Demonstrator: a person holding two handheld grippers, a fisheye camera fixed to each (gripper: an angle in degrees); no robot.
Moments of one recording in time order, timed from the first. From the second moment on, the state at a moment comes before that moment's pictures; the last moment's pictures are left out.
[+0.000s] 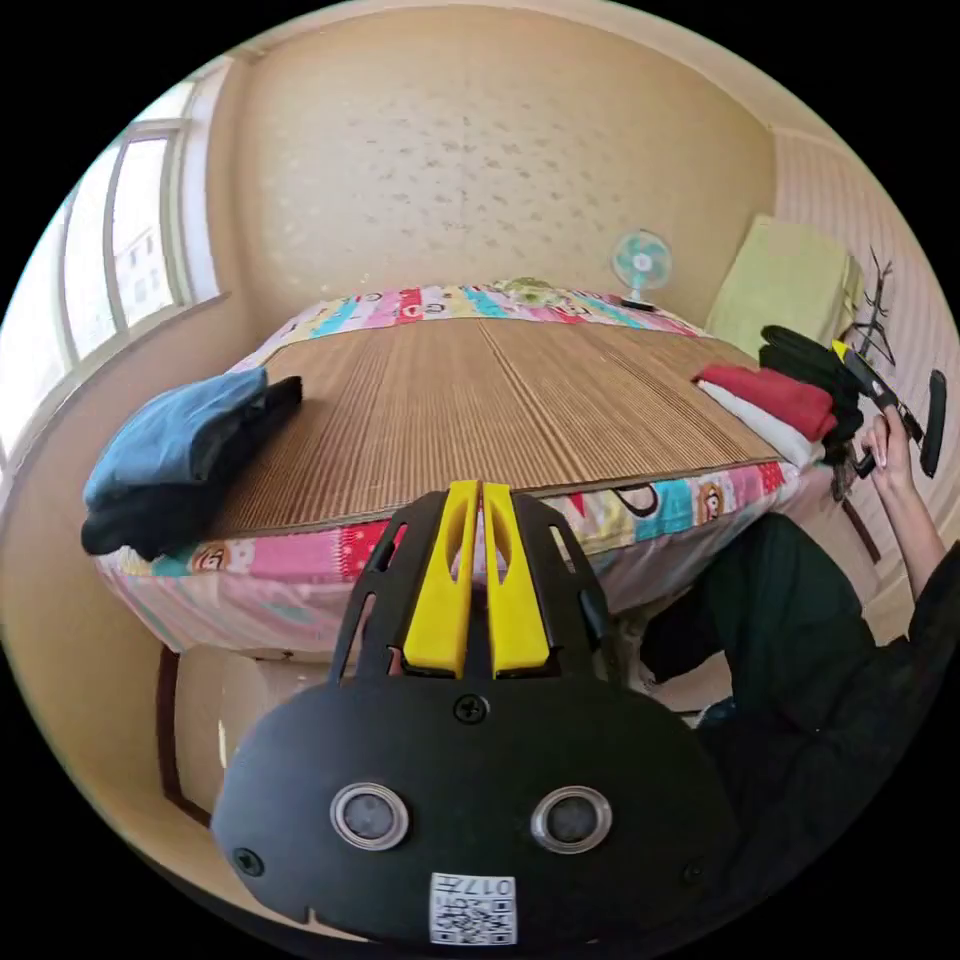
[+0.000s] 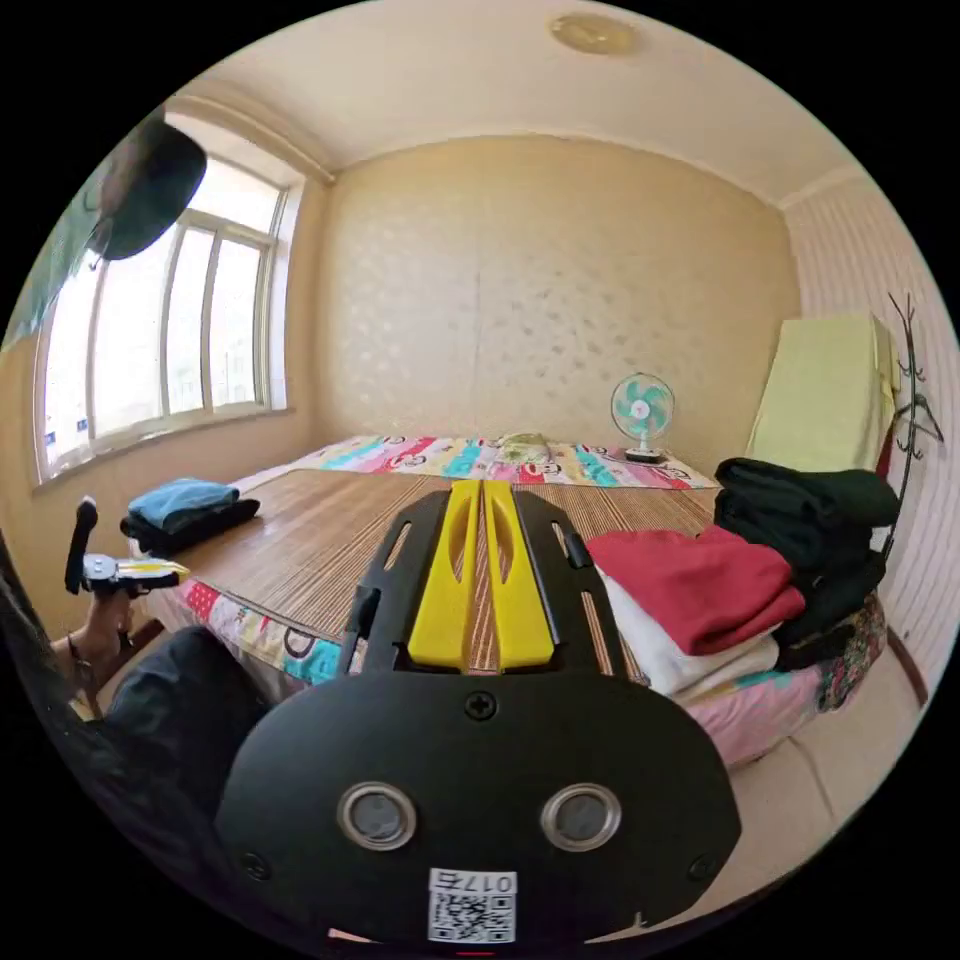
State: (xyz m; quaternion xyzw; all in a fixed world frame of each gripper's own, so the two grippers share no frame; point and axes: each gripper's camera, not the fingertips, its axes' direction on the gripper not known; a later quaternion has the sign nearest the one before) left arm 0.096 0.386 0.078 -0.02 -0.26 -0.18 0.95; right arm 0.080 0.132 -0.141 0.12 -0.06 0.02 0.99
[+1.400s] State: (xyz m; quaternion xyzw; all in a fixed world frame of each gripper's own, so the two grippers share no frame) left arm 0.138 0.407 0.105 0.08 0.01 -0.31 0.95; right arm 0.150 -0.134 0.123 -0.17 -0.48 -0.11 0.86
